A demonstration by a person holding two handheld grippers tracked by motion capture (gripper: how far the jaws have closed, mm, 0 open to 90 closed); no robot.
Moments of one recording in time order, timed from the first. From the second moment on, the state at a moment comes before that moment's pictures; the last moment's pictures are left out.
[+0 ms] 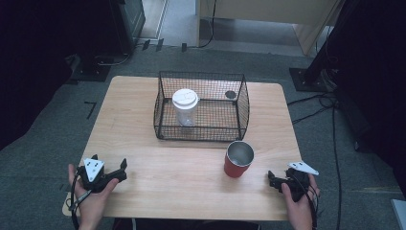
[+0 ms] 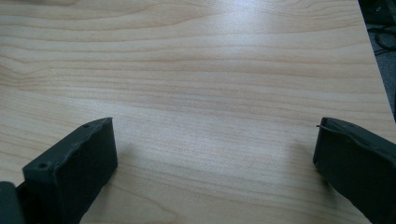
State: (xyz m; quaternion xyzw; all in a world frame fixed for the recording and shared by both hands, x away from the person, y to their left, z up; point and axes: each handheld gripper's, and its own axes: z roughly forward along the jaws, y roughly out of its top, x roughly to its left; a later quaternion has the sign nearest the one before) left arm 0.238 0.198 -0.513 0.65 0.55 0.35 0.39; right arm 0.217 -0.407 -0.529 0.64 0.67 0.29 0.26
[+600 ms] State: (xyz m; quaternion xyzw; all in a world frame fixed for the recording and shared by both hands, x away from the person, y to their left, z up) left arm 0.243 0.216 -0.518 0.71 0.58 0.27 0.30; right arm 0.217 -0.407 -0.529 0.64 0.67 0.29 0.26
